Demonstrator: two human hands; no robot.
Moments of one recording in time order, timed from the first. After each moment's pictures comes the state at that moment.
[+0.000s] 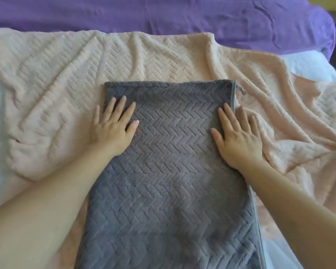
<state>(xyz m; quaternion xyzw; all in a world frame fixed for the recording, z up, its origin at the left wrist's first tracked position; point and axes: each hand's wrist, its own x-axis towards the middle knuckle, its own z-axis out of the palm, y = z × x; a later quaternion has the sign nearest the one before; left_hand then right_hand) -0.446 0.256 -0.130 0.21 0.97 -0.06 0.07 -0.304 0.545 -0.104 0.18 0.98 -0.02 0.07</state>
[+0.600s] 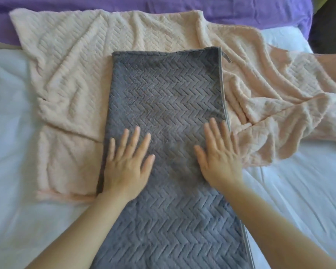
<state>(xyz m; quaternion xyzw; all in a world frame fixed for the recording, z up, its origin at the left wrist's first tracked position) -0.211 0.220 -0.081 0.26 0.96 0.05 0.05 -0.142 0.448 -0.077 0.16 0.98 -0.10 0.02</state>
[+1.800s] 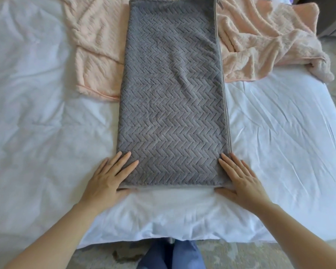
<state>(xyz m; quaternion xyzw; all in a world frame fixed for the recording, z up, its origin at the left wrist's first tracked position) 0.060 0.023 -0.086 0.38 0.91 0.06 0.14 0.205 0.407 -0.087 0.01 0.98 -0.13 0.13</state>
